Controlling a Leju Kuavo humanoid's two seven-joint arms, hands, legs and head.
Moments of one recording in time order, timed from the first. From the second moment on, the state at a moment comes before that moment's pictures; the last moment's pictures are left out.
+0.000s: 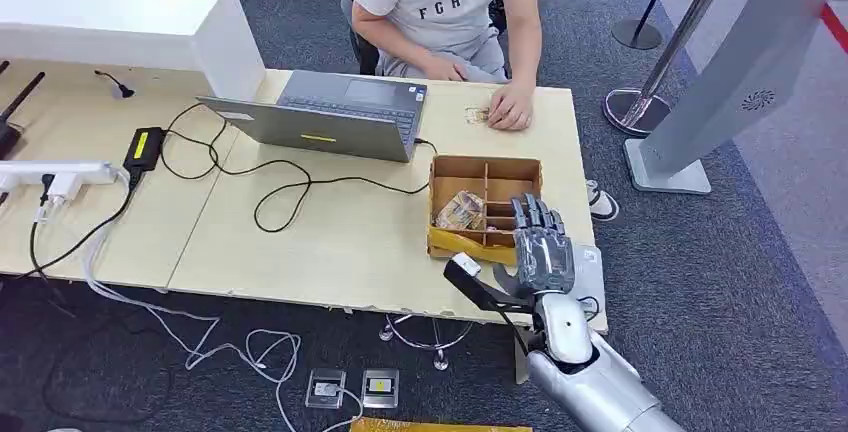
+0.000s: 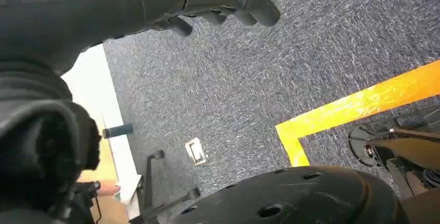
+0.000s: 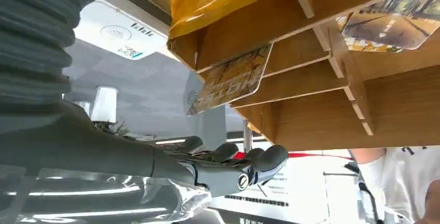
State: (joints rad) left arm -0.13 0.11 -1.37 -0.36 0.82 0.37 0.07; right arm -0.52 -0.18 0.84 -1.00 1.15 -0.38 0.45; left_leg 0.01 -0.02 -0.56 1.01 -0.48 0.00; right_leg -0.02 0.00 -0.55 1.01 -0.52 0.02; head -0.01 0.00
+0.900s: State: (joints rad) left arm -0.13 0.11 -1.36 -0.36 0.81 0.39 0.09; right arm -0.52 -0.18 0.84 -0.96 1.17 -0.42 0.50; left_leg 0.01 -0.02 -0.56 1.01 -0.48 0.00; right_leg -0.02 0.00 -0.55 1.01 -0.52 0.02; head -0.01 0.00
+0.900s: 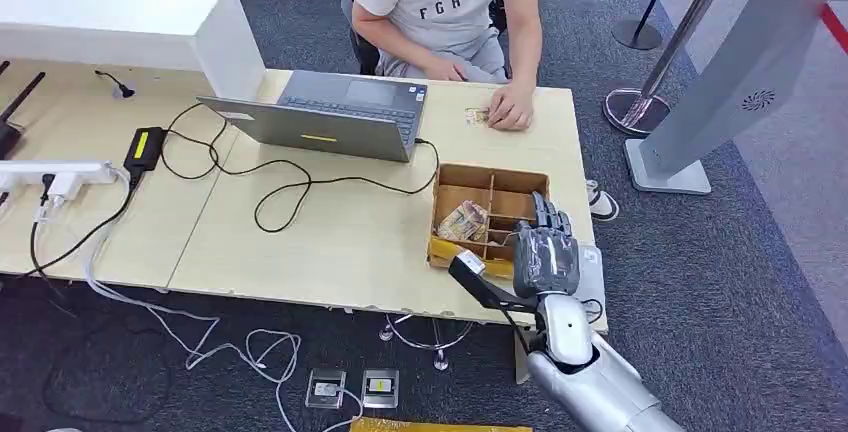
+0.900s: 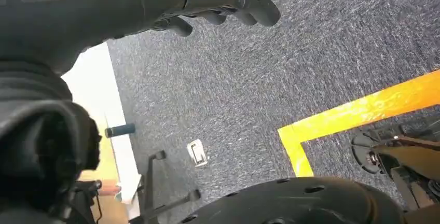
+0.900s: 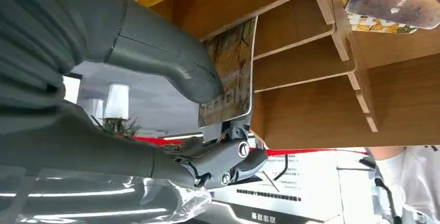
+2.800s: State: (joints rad) left arm -0.13 0.09 -1.35 -0.36 0.81 0.38 0.10; right arm -0.61 -0.19 0.74 -1.08 1.30 -0.42 0.55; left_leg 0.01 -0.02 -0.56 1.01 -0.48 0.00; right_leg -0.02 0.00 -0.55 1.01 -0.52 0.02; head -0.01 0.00
